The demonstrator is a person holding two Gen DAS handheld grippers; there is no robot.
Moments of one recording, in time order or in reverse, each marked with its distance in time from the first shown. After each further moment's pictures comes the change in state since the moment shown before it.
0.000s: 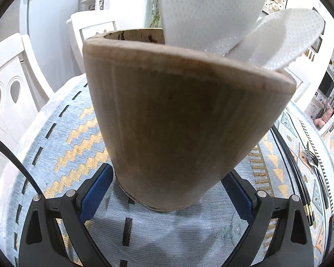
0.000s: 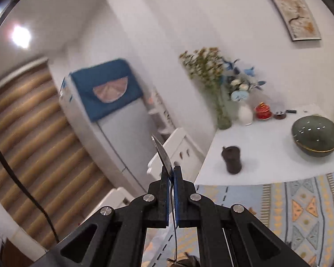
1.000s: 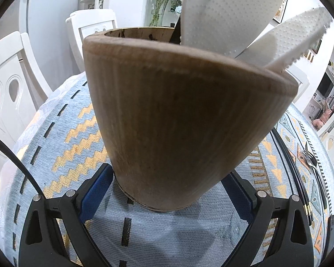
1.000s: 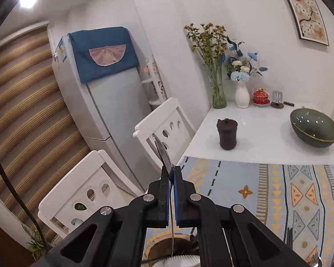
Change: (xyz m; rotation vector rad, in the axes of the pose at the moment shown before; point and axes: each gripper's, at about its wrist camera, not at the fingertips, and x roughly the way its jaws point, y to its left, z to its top) left arm 0.003 0.005 0.000 -0.003 0.003 -0.012; right arm 0.037 -0.008 -0.084 -0.108 0.096 -0.103
